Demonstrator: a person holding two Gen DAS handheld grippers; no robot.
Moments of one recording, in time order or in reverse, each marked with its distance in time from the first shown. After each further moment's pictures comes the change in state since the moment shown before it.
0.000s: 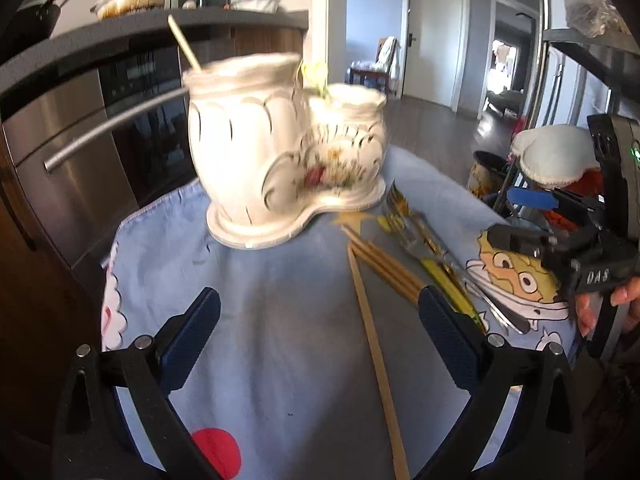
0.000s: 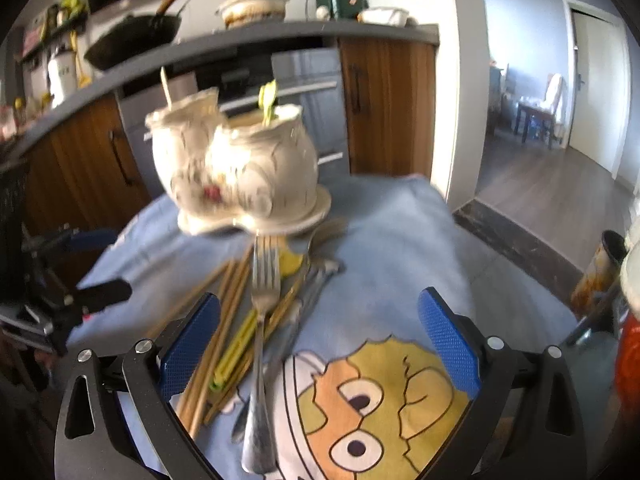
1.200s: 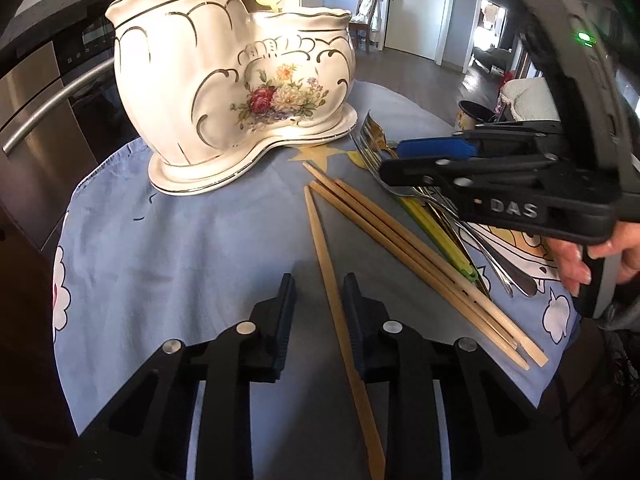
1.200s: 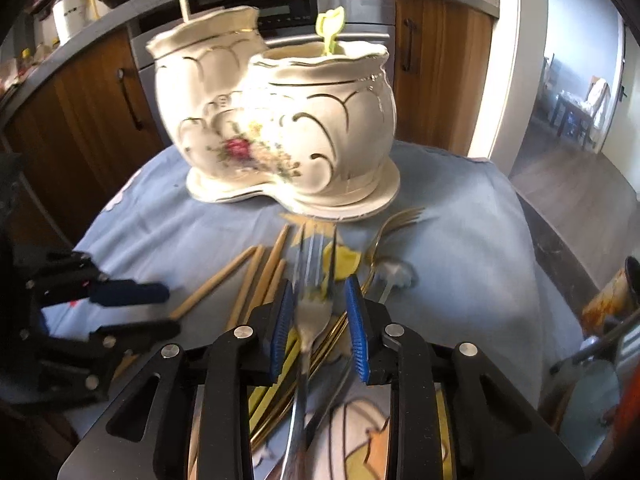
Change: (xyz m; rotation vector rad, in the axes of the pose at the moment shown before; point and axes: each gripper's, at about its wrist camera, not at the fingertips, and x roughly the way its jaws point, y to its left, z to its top) left arm 0.043 -0.029 -0.008 0.057 0.177 -0.063; right arm 0.066 0.029 0.030 -0.085 0.167 0.075
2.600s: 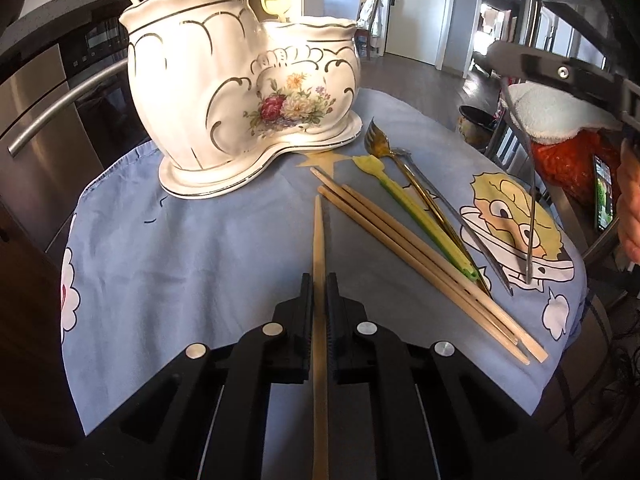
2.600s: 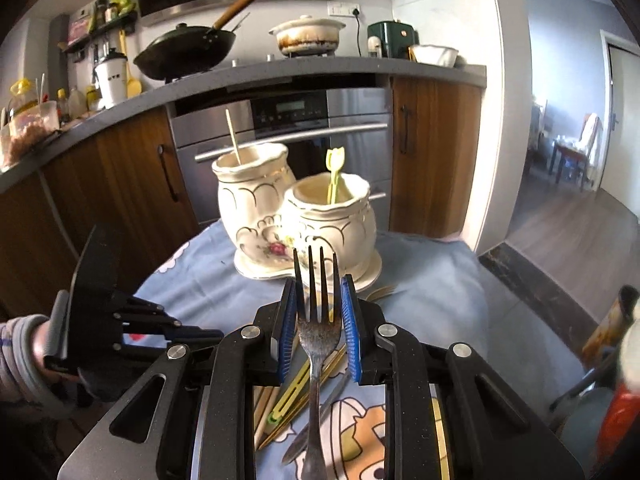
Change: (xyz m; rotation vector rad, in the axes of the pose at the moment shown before) left arm -0.012 0.008 -0.013 0.005 -0.028 0.005; right arm -0.126 -0.003 0.004 -0.036 -0.292 0.028
